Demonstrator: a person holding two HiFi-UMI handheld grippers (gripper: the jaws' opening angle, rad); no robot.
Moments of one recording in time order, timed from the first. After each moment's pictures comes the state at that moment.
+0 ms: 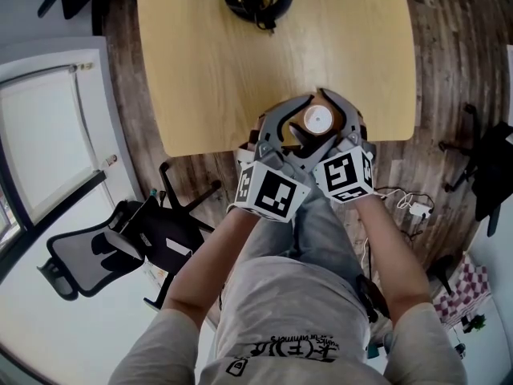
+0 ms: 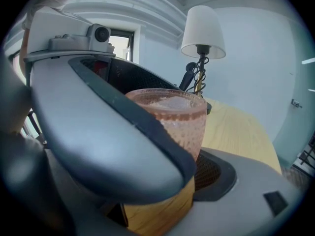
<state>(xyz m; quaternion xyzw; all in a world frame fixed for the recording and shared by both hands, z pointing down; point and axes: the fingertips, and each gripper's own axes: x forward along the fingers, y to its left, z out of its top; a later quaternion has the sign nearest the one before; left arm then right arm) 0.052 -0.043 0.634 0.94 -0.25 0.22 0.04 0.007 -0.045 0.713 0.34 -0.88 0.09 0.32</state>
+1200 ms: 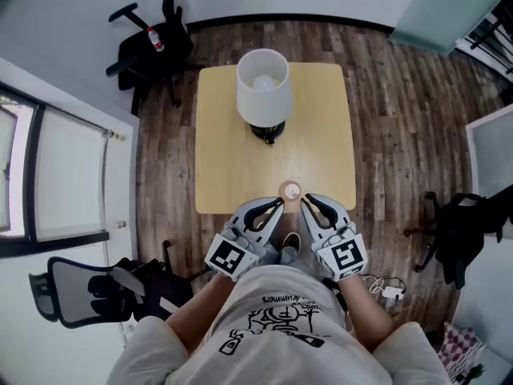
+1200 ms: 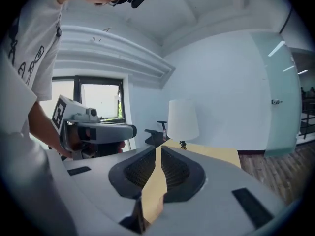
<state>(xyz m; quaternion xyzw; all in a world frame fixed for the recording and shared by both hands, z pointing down) -0.003 -0.016 0.396 0.94 -0.32 0.01 0.10 0.041 -0.016 0.434 0.40 -0.91 0.10 0.11</state>
